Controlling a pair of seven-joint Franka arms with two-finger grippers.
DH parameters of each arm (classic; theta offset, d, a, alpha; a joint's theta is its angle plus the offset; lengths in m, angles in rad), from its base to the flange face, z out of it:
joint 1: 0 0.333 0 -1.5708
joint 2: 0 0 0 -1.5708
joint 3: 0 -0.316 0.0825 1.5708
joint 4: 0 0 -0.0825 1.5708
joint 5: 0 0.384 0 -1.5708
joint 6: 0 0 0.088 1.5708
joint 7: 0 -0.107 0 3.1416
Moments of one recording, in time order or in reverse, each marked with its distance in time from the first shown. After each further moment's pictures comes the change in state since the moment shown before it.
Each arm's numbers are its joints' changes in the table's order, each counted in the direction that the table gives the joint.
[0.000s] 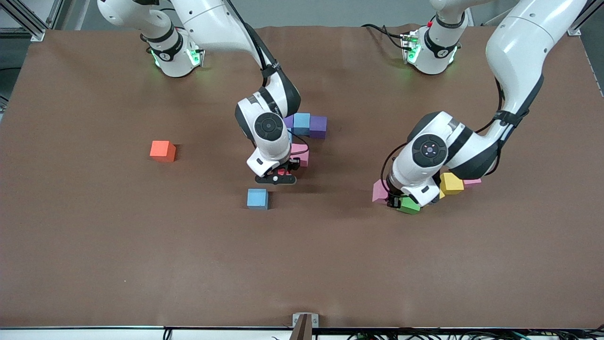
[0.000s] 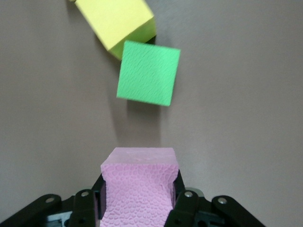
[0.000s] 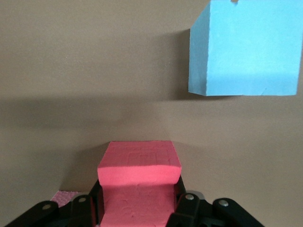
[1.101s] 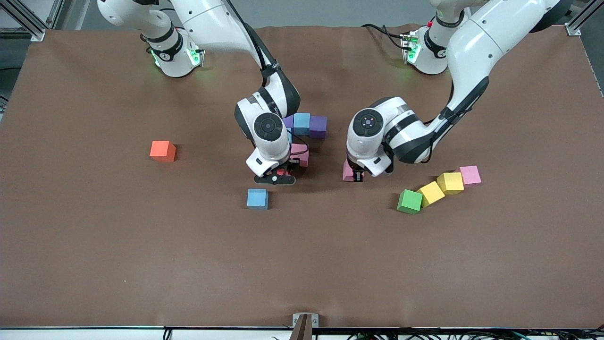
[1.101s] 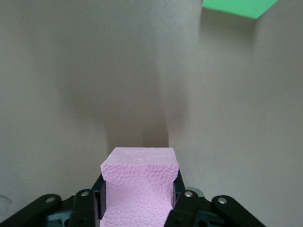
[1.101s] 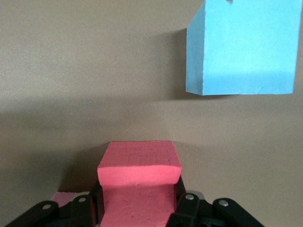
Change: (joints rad) left arm -0.160 0.024 -0.001 0.152 0.115 -0.098 0.322; right arm 0.000 -0.001 0.001 0.003 0.001 0.000 -0.008
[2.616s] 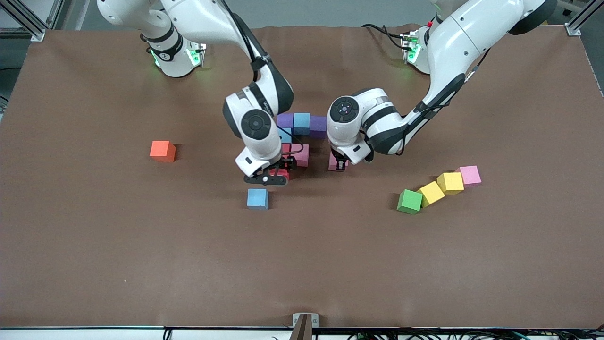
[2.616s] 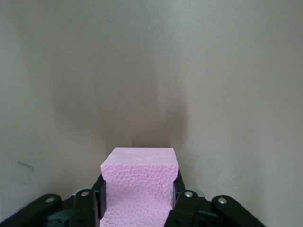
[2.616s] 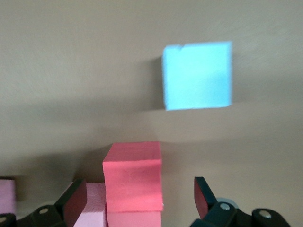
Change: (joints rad) left arm -0.107 0.018 -0.013 0.001 0.001 -0.008 0.062; right arm -0.047 -0.113 0.027 -0.011 0.000 0.110 -0.001
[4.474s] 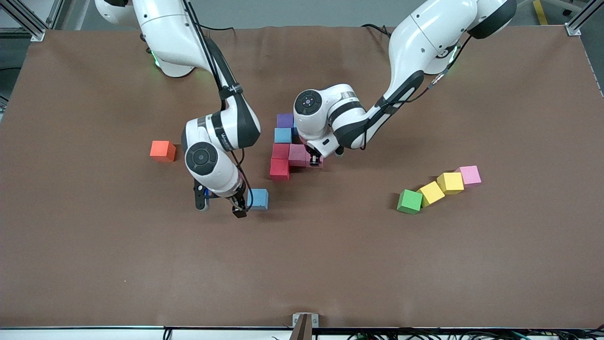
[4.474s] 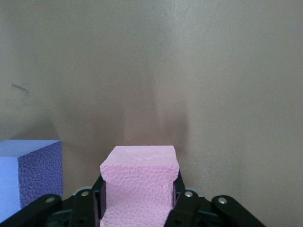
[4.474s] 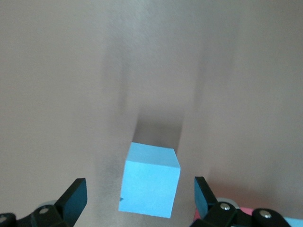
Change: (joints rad) left arm -0.321 0.053 -0.192 -0.180 -0.094 0.009 0.077; right arm -0.109 0.102 0.082 -0.091 0.094 0.004 -1.127
